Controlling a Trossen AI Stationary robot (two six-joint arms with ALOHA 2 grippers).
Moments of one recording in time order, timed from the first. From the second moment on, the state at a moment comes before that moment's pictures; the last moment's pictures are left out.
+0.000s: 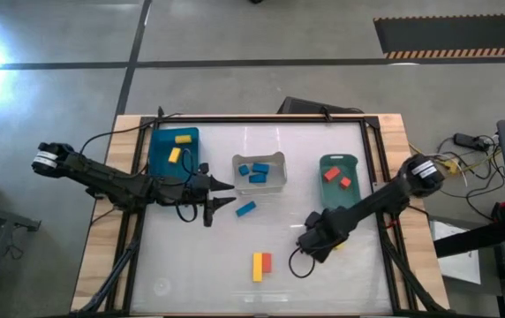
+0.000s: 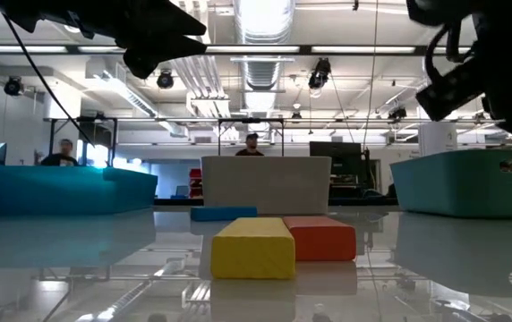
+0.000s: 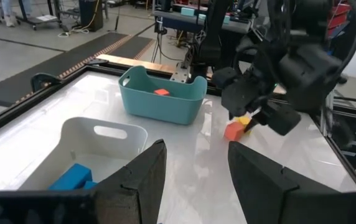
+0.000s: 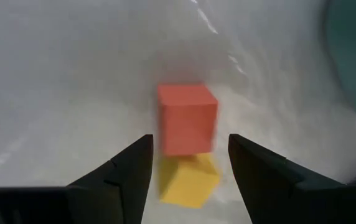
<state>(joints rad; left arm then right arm) -0.22 1.09 0.57 0.34 -0.35 -0.22 0.46 1.75 1.11 -1.09 -0.08 1.15</state>
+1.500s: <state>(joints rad) -0.22 1.09 0.57 0.33 -0.35 -0.22 0.03 1.61 1.32 -1.47 0.18 0.66</state>
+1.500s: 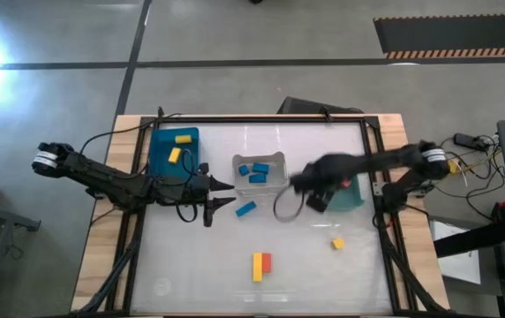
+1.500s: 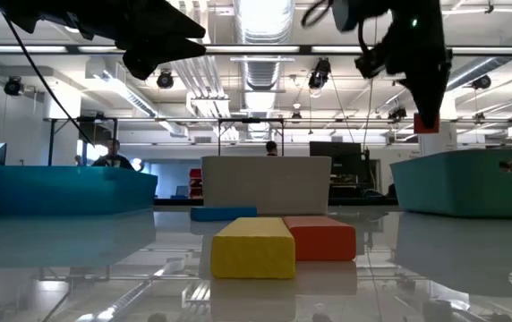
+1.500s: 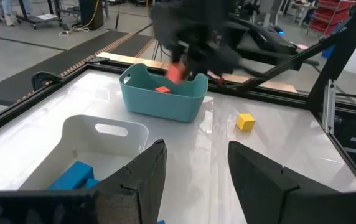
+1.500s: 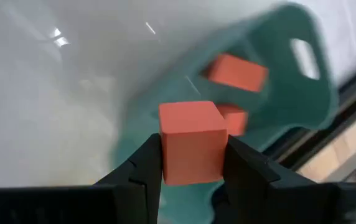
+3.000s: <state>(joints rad) -0.22 1.09 0.57 0.33 -0.35 -0.22 -0.23 1.25 1.13 -1.06 0.06 0.53</state>
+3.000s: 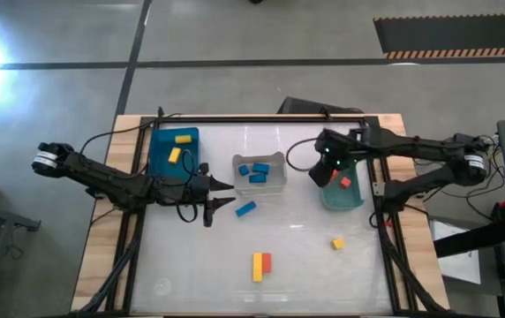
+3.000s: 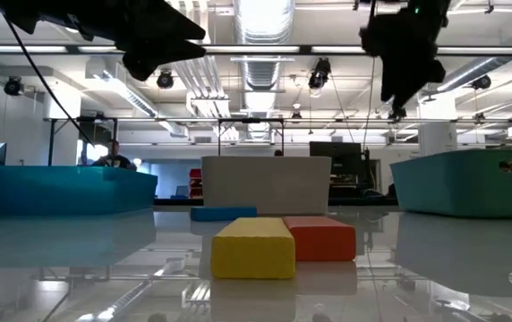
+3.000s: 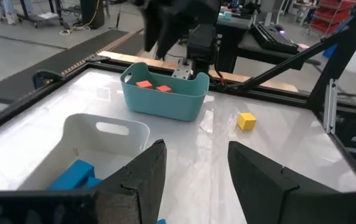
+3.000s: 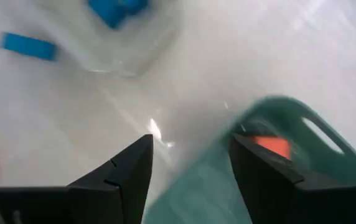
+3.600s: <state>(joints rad) -0.22 1.28 0.56 0.34 -0.35 -0.40 0.22 1.24 0.93 -0.44 0.17 0.56</state>
